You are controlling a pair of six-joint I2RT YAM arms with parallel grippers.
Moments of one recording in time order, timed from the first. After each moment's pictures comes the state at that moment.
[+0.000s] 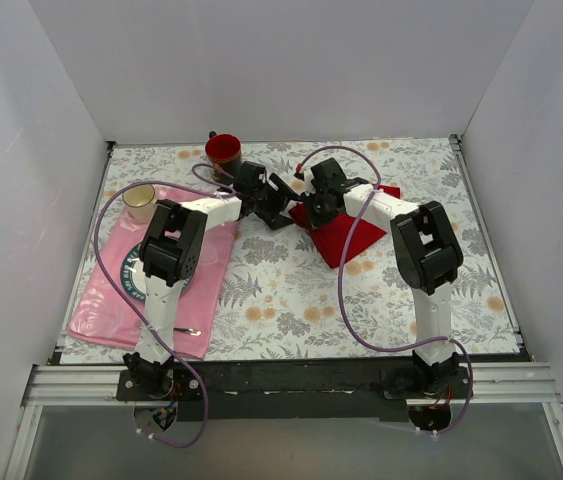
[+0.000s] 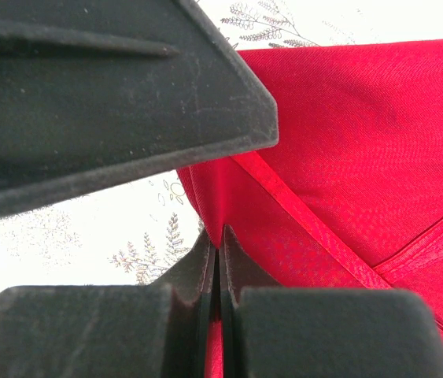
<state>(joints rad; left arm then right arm) -0.45 2.24 1.54 -0.05 0.38 -1.28 0.52 2.08 1.52 -0.43 -0.18 0.02</state>
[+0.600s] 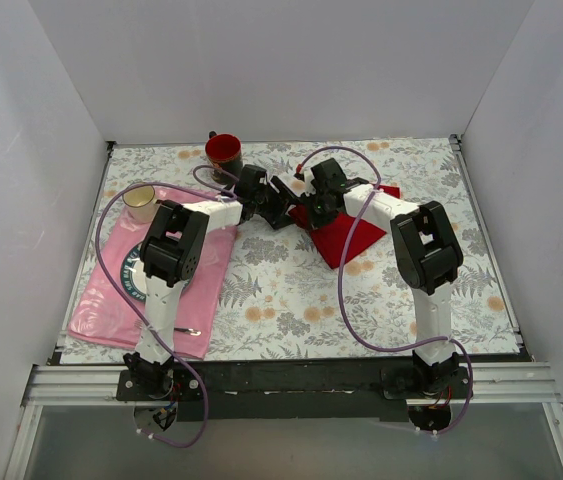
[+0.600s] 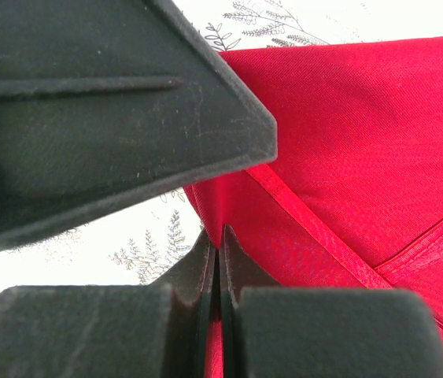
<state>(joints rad) -0.46 2.23 1.49 0.04 0.37 -1.24 0.51 2.08 1.52 -0.44 -0.18 0.03</state>
